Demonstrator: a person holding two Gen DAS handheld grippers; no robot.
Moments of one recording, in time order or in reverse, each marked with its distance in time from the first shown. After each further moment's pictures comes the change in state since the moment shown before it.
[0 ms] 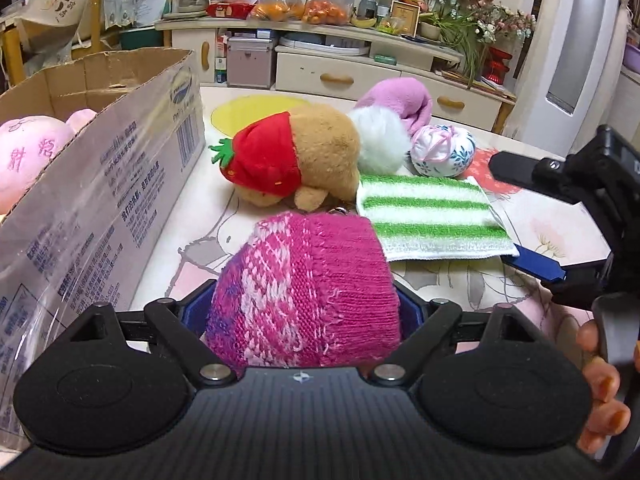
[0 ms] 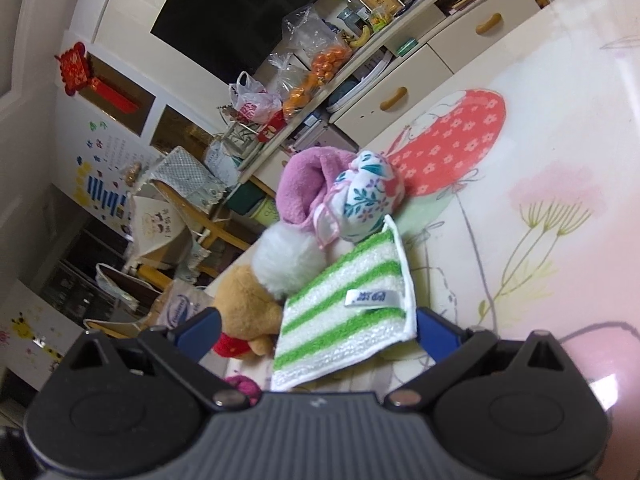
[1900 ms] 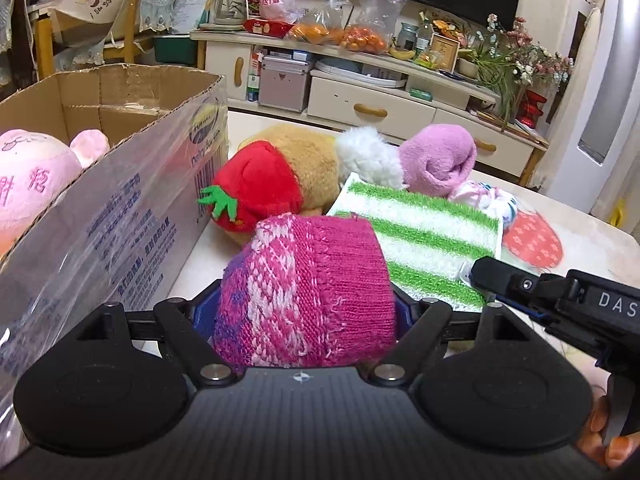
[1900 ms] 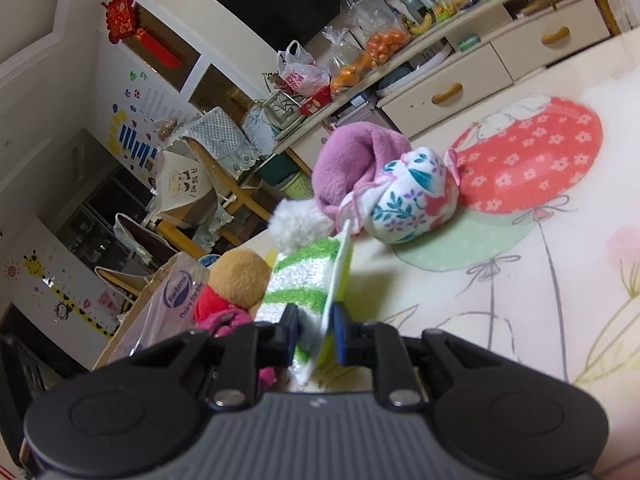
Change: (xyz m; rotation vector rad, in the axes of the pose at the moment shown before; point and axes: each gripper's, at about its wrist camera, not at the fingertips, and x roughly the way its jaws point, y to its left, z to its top) left arm 0.022 0.000 0.028 -0.116 -0.069 0.065; right arm 0.040 0.017 0.008 -0.214 0.061 0.048
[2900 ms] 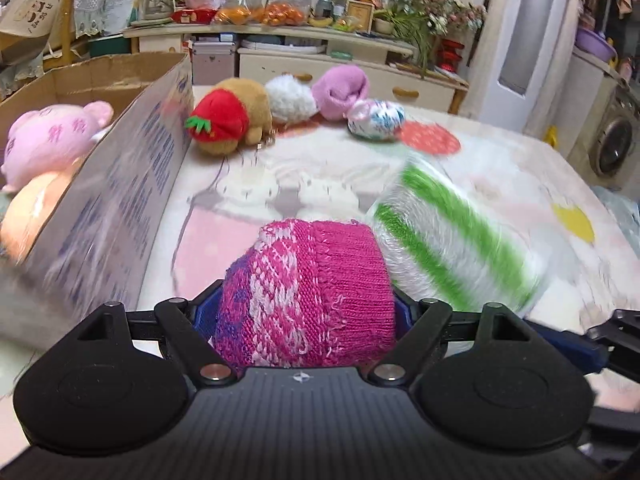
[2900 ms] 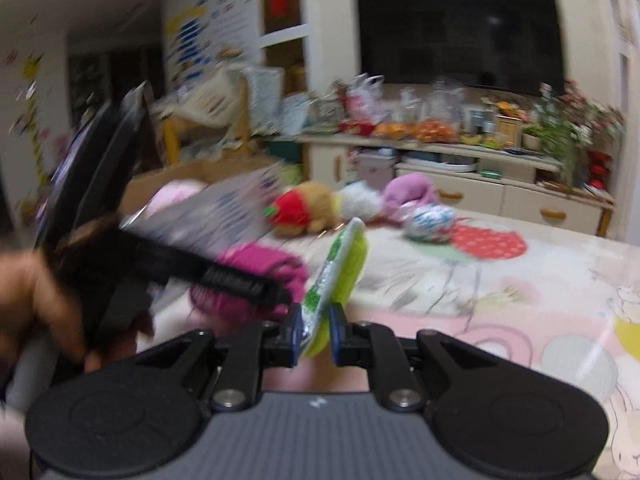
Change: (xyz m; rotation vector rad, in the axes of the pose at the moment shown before) left arm -0.095 0.007 -0.066 0.185 0.083 -0.156; right arm -0.129 0.130 -0.140 -0.685 0.028 -0.236
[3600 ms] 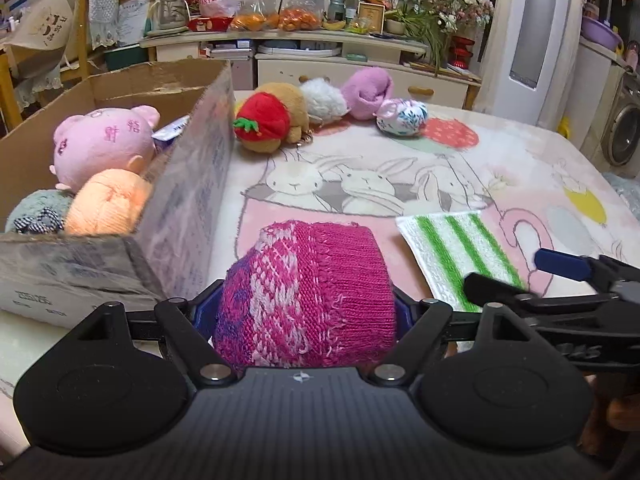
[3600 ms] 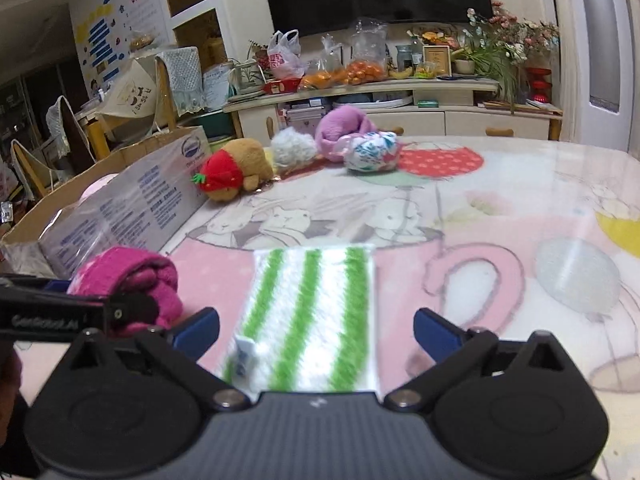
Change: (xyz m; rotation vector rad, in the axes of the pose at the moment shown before) left arm -0.018 0.013 -0.004 0.022 -0.020 0.065; right arm 0.057 -0.019 -0.002 0.287 0.071 -0.157
